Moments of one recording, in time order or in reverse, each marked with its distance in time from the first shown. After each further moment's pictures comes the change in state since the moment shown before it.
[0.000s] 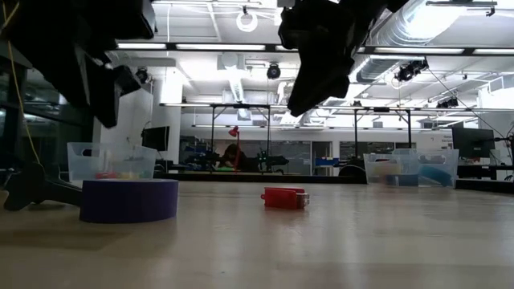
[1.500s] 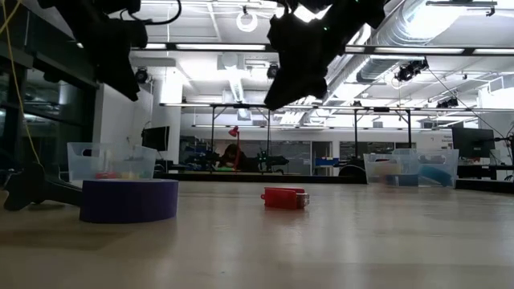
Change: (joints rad) left arm 0.890 -0.484 0.000 -0.348 0.076 0.364; right arm -0.142 0.000 0.000 0.158 -0.018 -0.134
